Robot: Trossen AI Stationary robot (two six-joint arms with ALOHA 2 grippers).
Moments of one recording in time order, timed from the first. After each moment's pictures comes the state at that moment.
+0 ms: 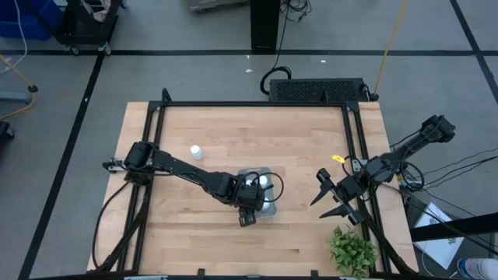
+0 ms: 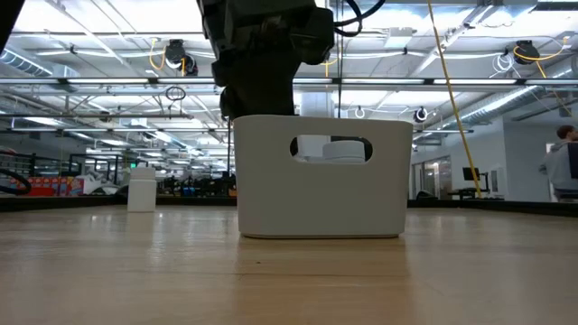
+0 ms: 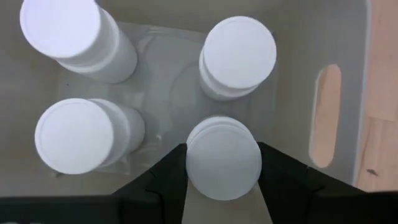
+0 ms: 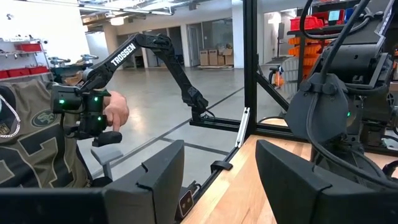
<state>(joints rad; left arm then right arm) -0.27 1.99 1.53 -0.71 -0.09 -0.49 0.56 0.75 0.46 0.34 0.00 0.11</state>
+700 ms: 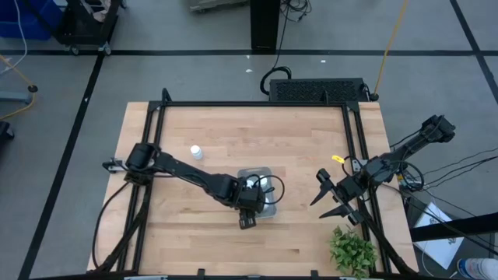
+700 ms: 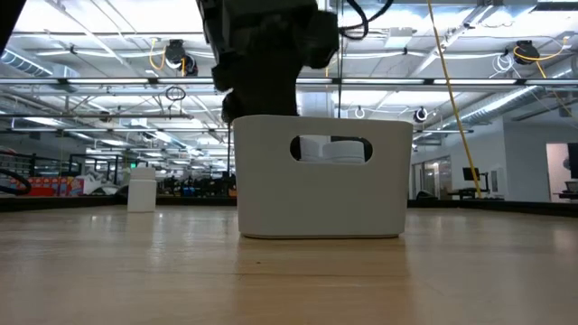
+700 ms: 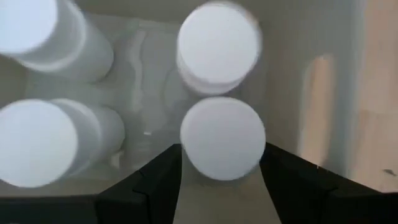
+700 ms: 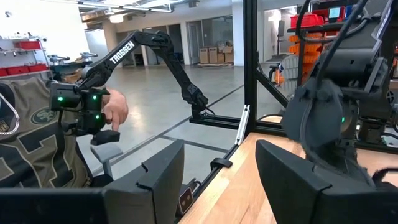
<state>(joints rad) -0.28 2.02 1.53 -0.69 -0.05 -0.48 0.56 0.75 0.46 0.33 0.00 0.11</state>
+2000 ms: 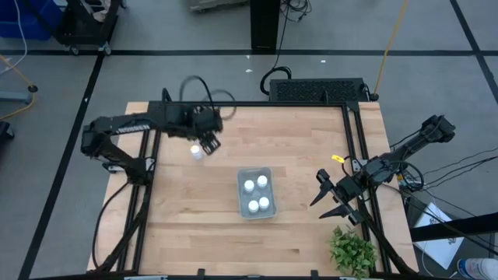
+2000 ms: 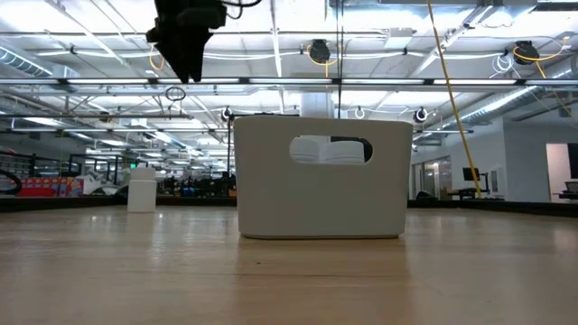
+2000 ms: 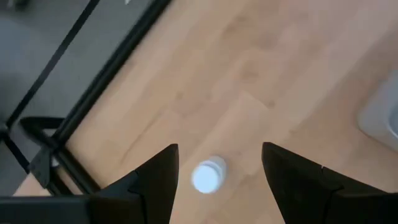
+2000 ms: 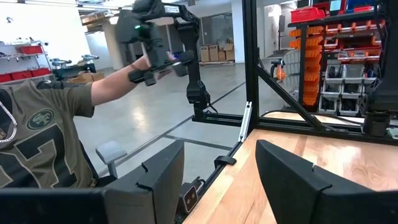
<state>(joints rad) 0.16 1.49 1.52 -1.33 -0.38 -0.48 0.56 0.75 0.46 0.33 0.00 0.15</state>
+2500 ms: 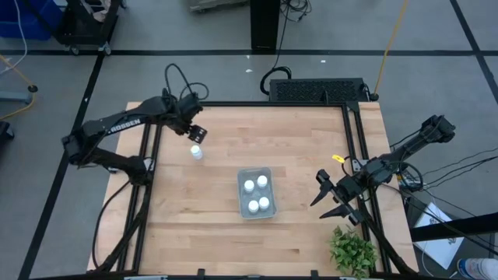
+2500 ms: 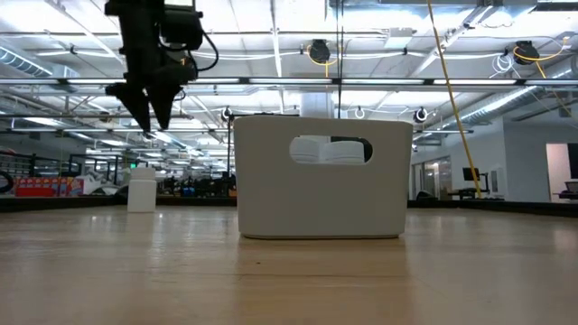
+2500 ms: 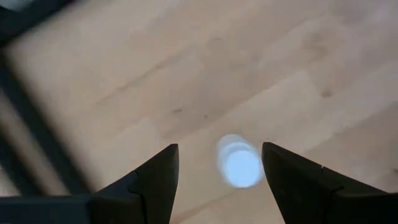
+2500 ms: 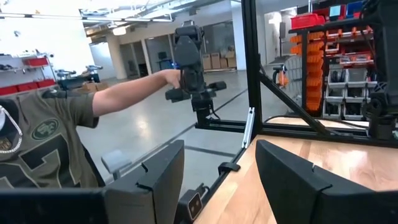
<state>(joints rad) 0.54 1.30 1.11 -1.11 -0.10 -0.48 0.56 0.75 0.43 0.39 0.00 0.17</state>
